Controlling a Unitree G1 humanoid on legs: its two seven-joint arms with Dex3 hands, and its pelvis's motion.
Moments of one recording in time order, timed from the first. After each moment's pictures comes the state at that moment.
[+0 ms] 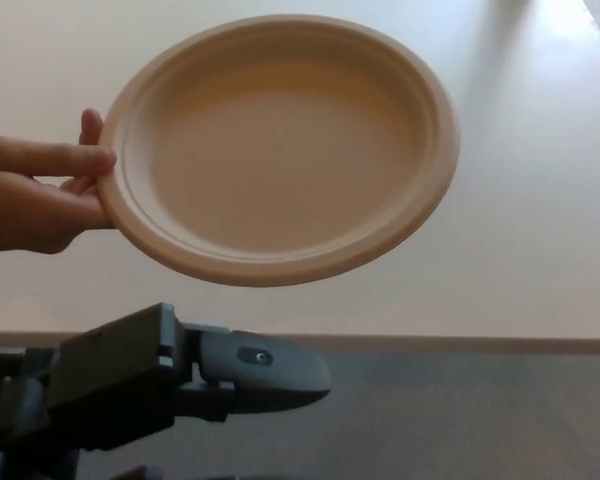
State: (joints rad) left_arm 0.36 0.28 -0.07 -0.93 0.18 -0.84 0.01; right_arm -0.17 -0.46 0.34 1.21 -0.37 -0.18 0.10
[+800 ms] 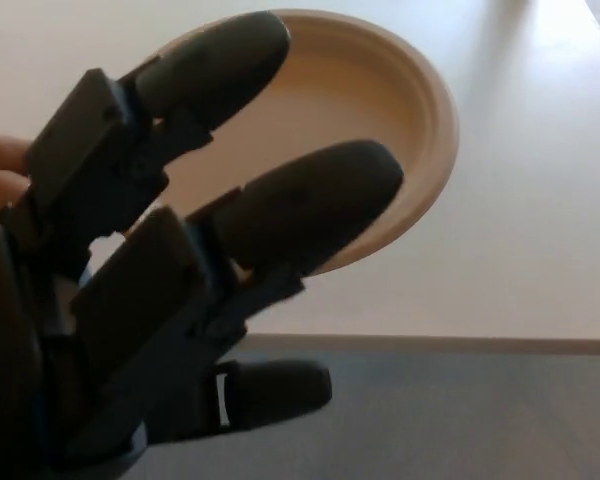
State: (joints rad) left_arm 0.00 0.27 0.08 -0.83 0.46 -0.58 -0.06; right_arm -0.18 -0.46 0.34 1.21 -0.38 -0.17 0.13
